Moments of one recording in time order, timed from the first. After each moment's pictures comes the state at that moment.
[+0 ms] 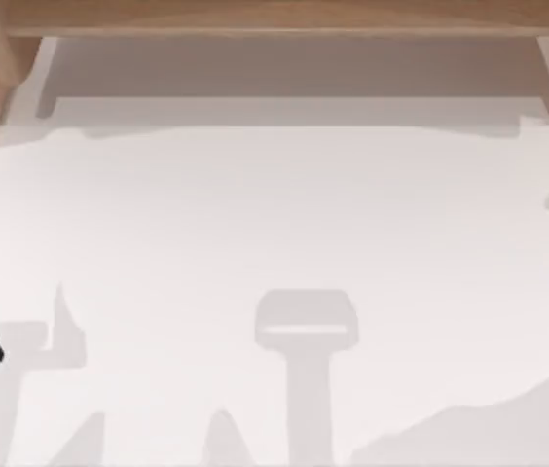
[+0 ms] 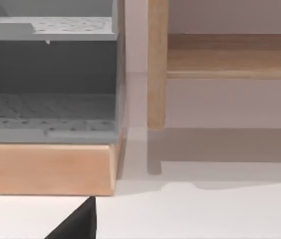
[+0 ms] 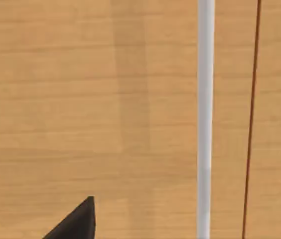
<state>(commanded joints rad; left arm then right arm) 0.00 0.00 0.00 0.00 0.00 0.00 -0.46 2.26 1.08 1.18 -0.42 -1.51</state>
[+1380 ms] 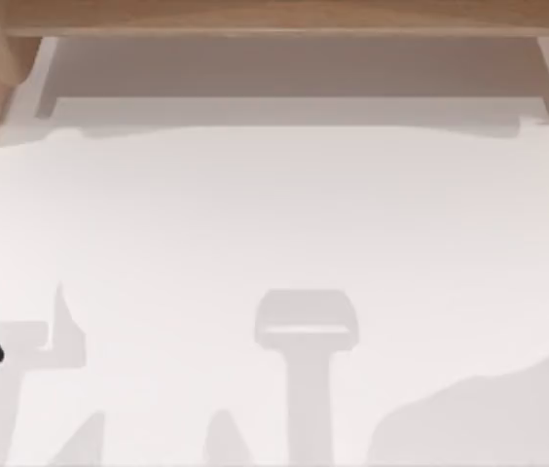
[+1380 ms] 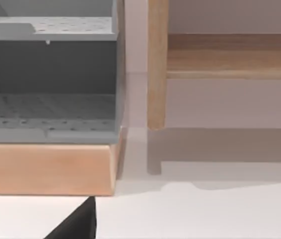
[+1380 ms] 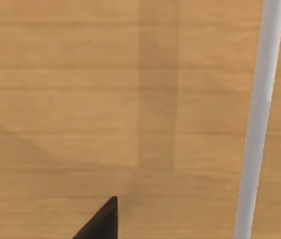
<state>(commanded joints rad) 0.00 0.00 0.00 0.00 0.00 0.00 -0.44 2.35 1.21 1.14 -0.40 -1.56</state>
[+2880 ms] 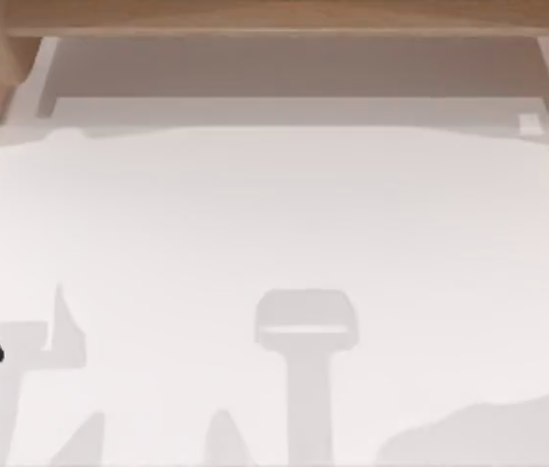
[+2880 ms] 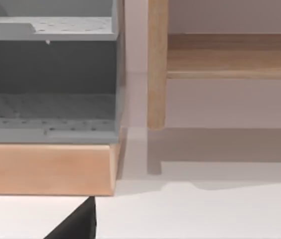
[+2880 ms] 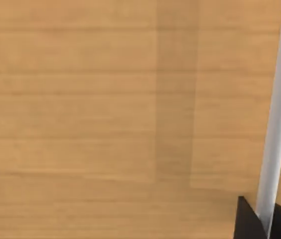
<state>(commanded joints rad) 0.00 0.00 0.00 0.00 0.00 0.00 -0.48 2.27 1.03 1.24 -0.44 -1.55</state>
